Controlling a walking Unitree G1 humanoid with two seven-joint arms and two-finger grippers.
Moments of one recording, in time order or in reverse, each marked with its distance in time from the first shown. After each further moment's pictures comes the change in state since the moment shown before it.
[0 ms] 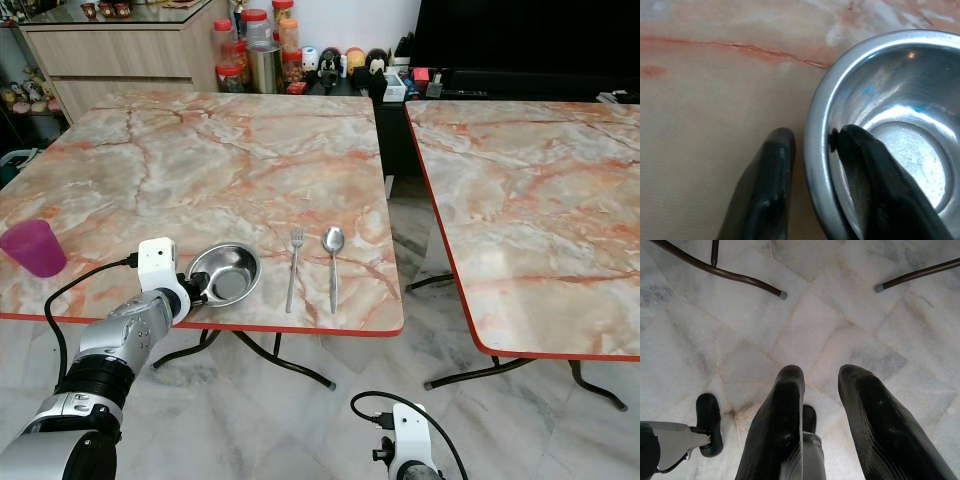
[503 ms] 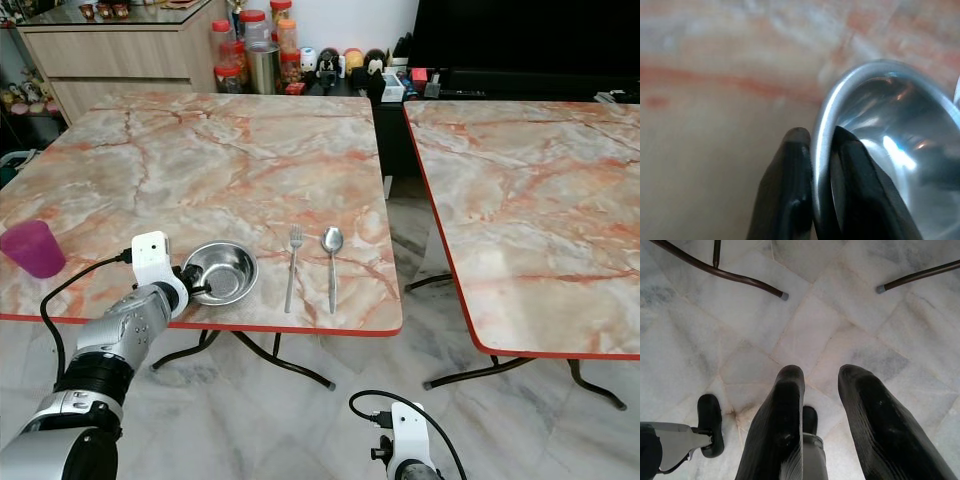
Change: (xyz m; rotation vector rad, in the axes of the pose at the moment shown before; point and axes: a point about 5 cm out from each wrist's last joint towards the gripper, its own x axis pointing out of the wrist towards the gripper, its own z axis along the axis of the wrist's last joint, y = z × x) left arm -0.002 -0.006 0.015 -0.076 -0.129 -0.020; right arm 0.000 0.001 0.001 0.000 -0.003 0.003
